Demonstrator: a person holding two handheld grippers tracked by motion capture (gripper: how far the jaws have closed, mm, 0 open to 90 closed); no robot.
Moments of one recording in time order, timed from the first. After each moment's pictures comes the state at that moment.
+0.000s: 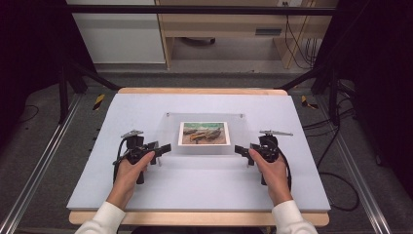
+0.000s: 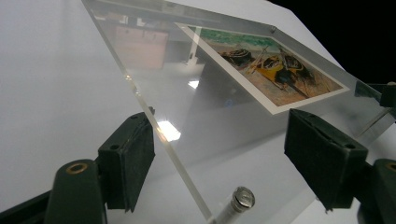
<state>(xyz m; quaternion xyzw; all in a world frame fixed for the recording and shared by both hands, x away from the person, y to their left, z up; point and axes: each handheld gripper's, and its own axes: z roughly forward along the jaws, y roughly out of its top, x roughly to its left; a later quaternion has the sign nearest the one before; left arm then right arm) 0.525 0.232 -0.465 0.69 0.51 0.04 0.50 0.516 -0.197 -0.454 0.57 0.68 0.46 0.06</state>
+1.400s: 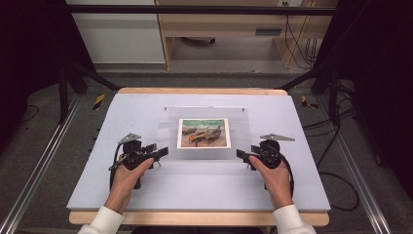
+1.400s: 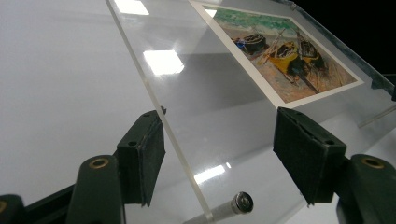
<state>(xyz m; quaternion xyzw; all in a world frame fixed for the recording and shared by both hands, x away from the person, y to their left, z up) 0.502 0.232 -0.455 0.70 0.50 0.08 0.50 0.494 -0.197 -0.446 0.53 0.71 0.46 0.10</state>
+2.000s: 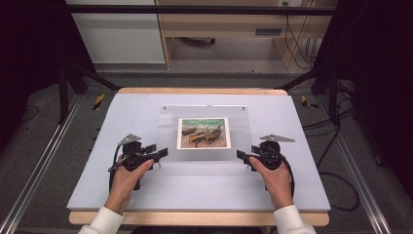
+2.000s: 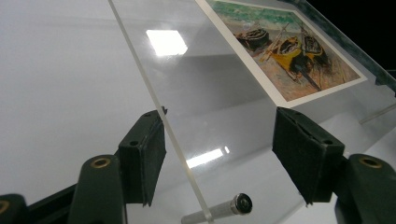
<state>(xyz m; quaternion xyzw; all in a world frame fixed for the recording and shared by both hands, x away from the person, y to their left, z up) 0.497 0.232 -0.453 0.71 0.49 0.09 0.50 0.490 -0.197 -0.445 0.52 0.71 0.45 0.11</state>
